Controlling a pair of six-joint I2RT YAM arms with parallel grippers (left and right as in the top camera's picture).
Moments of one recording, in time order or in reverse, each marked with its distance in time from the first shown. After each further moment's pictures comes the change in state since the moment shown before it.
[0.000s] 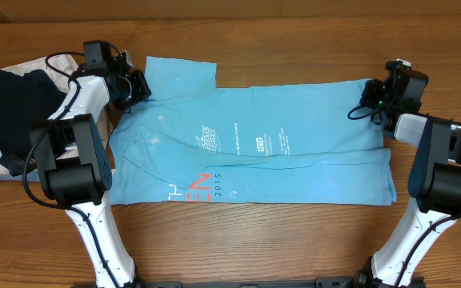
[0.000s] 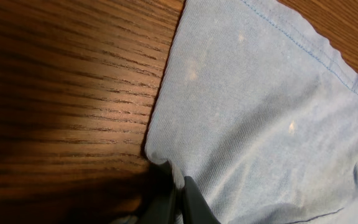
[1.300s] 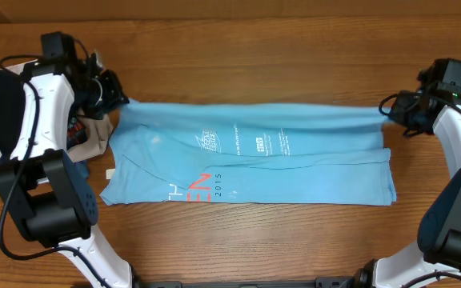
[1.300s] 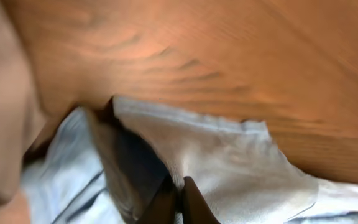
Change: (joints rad) left arm 0.098 -0.293 0.000 -0.464 0.014 0.003; right arm -0.066 -0.367 0.129 -0.966 0.195 0.004
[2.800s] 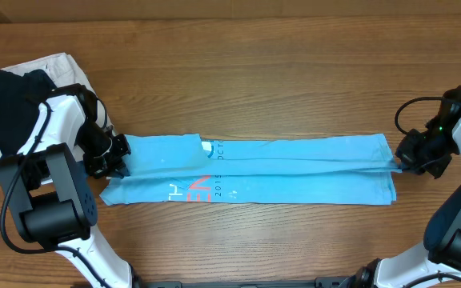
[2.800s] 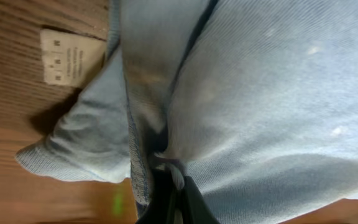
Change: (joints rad) left arm 0.006 -0.003 -0.271 -0.341 -0.233 0.059; right arm -0.118 0.000 0.000 -0.494 -0.024 0.132
